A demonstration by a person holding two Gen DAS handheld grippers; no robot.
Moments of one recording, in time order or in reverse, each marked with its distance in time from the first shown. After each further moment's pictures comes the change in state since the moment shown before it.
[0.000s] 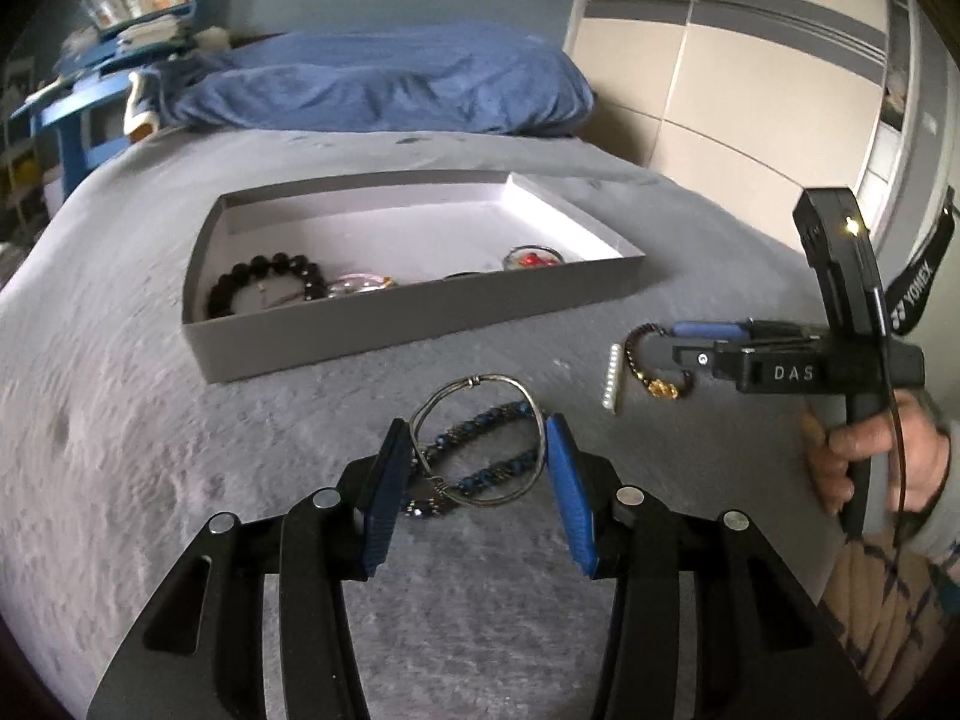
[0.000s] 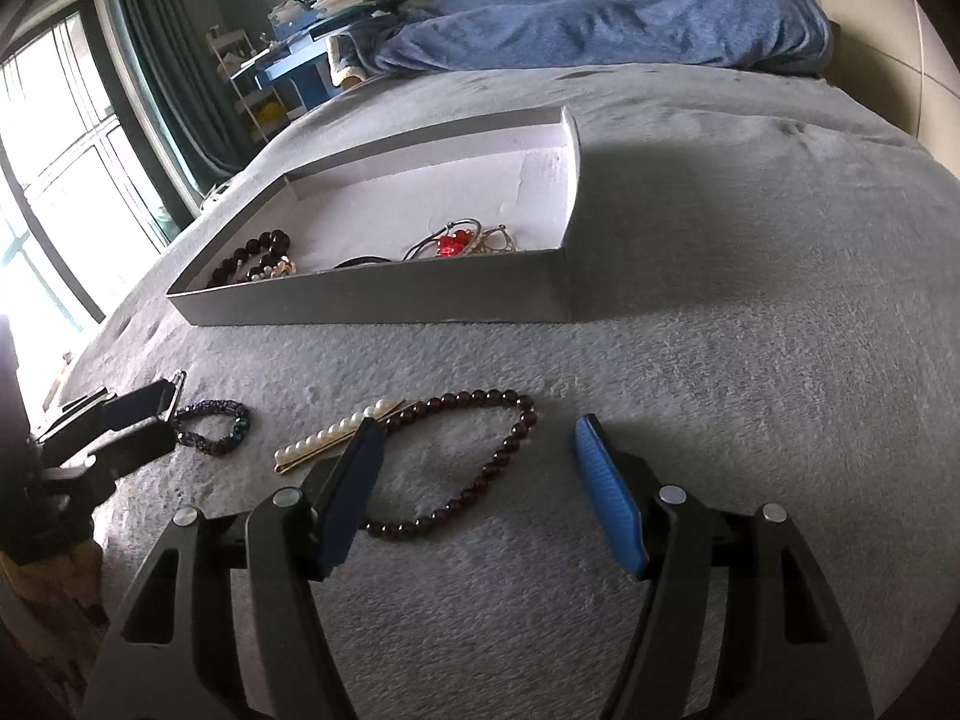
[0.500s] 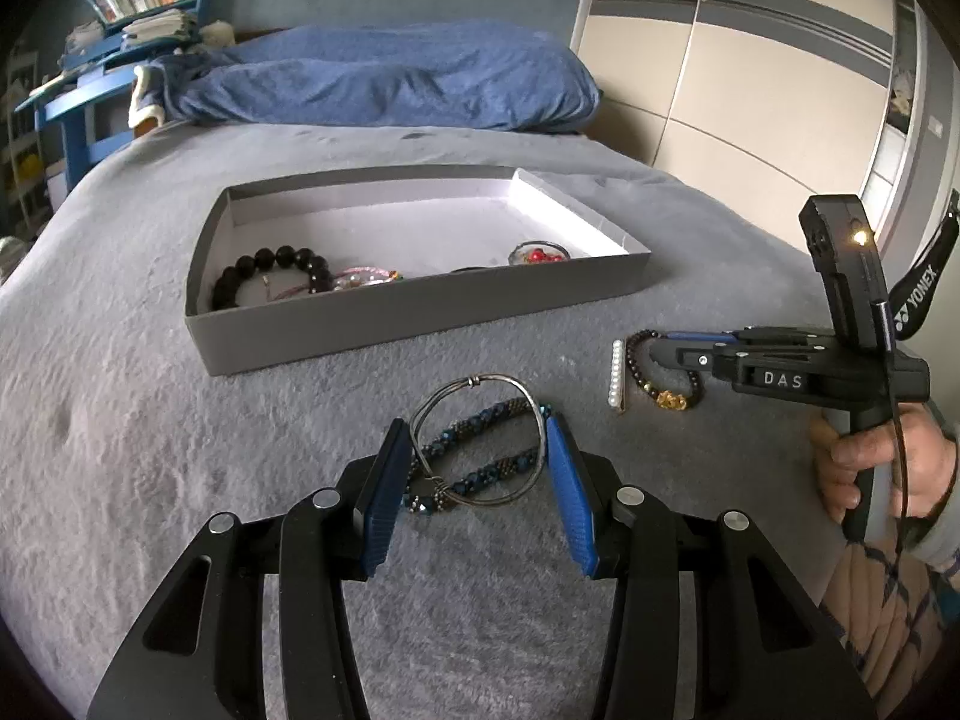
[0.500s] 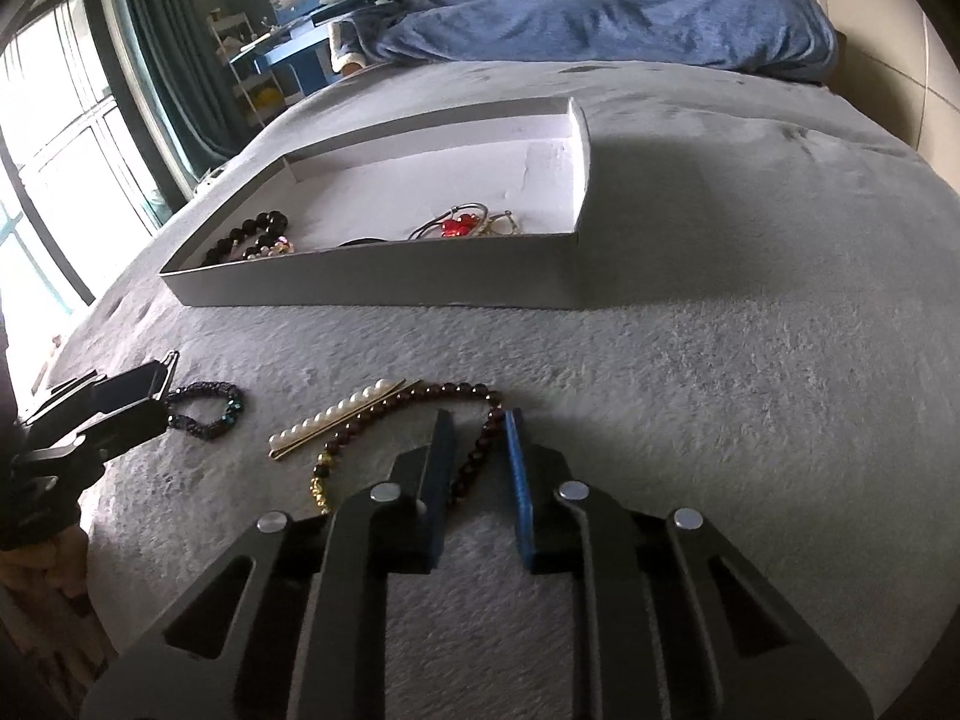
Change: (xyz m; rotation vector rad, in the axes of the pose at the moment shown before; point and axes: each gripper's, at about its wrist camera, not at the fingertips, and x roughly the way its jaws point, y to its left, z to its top) left arm 0.002 0.000 0.000 -0.005 0.011 0.008; right arm 0.004 0.007 -0.004 -0.028 0.018 -0.020
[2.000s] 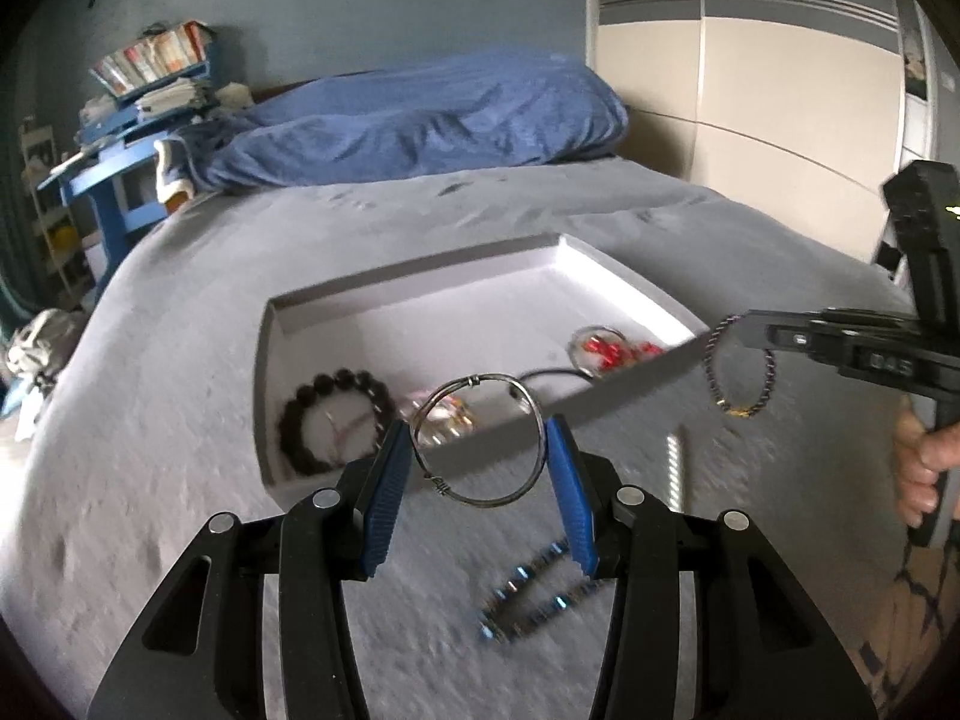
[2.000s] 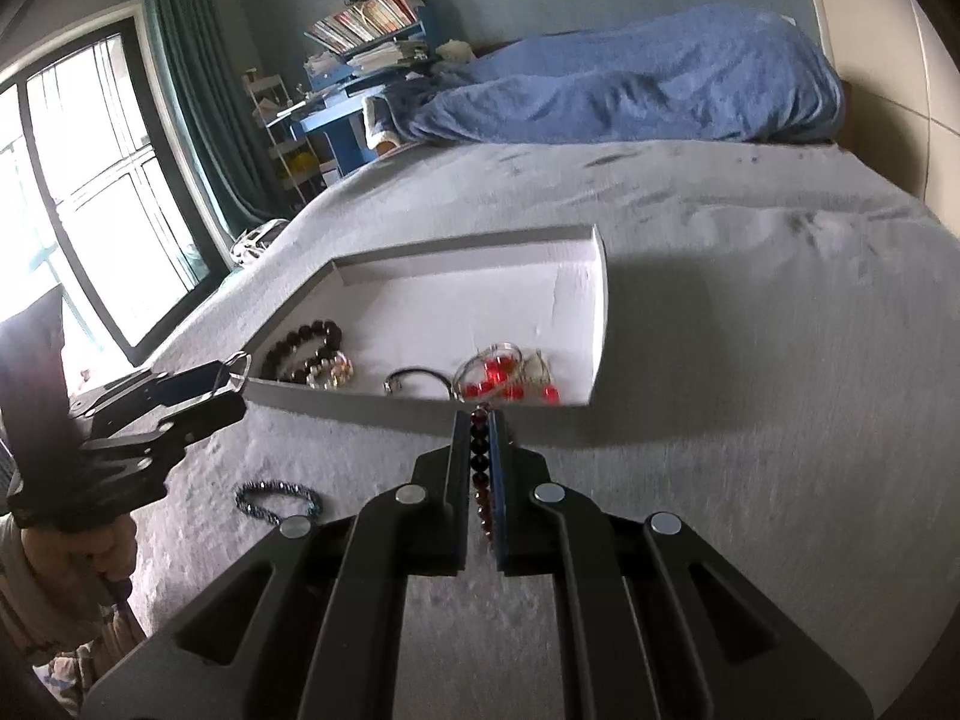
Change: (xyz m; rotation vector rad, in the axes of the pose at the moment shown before) left arm 0.002 0.003 0.062 0.097 -0.057 0.165; right arm -0.047 0.007 0.045 -0.024 -0.179 0.073
